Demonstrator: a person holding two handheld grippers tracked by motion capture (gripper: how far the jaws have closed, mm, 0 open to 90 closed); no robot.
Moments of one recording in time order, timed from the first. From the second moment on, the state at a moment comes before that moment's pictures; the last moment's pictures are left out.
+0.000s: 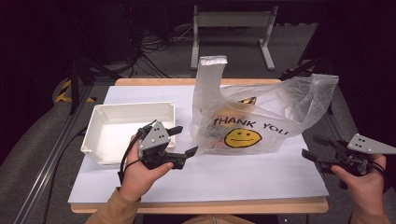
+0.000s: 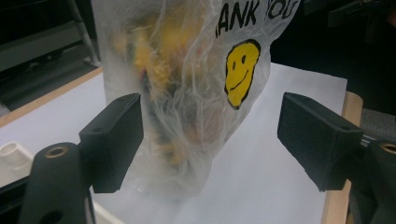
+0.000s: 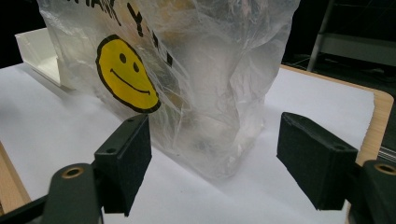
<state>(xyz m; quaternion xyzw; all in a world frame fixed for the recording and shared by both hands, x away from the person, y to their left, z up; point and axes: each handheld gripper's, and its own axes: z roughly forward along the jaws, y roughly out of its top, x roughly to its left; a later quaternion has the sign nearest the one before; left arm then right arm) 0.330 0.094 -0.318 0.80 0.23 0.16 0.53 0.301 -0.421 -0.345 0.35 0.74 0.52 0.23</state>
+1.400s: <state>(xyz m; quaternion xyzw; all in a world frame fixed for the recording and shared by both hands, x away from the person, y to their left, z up) 0.365 0.070 -0.338 0.81 0.22 0.17 0.52 0.307 -0.423 -0.332 0.34 0.73 0.54 0.23</state>
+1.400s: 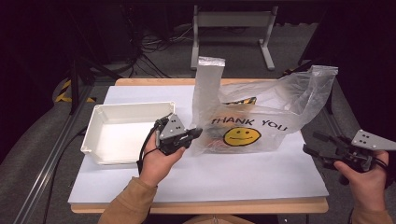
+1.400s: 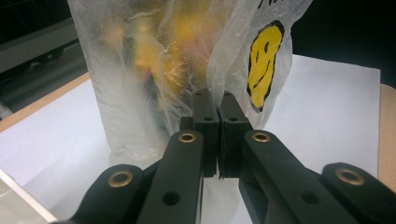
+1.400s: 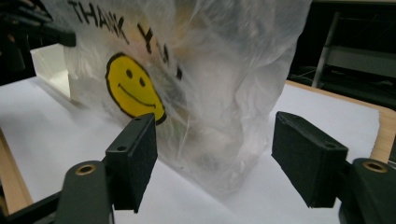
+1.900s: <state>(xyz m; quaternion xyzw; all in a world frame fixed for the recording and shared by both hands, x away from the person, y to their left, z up) 0.367 0.072 -0.340 0.81 0.22 0.17 0.52 0.343 -0.405 -0.326 0.33 0.73 0.56 0.22</state>
